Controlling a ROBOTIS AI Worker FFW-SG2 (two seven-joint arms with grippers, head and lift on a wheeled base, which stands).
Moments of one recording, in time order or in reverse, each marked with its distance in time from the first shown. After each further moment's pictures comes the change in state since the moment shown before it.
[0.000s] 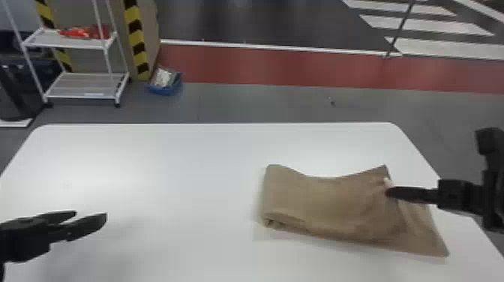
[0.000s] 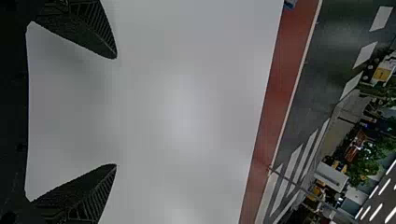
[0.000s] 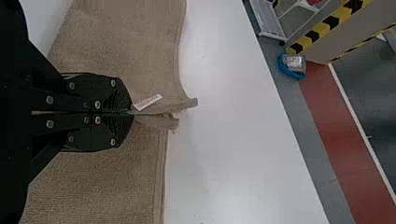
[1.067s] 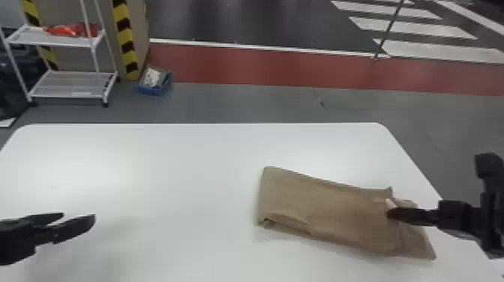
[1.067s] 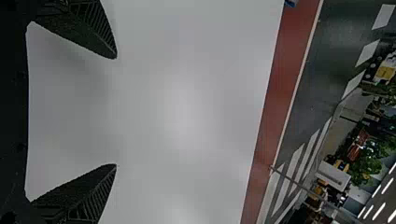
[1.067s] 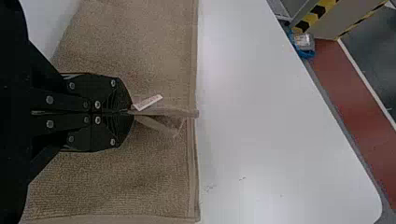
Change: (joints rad) left arm -0.006 0.000 -0.010 0.007 -0.006 0.000 -0.001; right arm 0.056 -0.020 -0.078 0.092 -0.031 0.000 -0.012
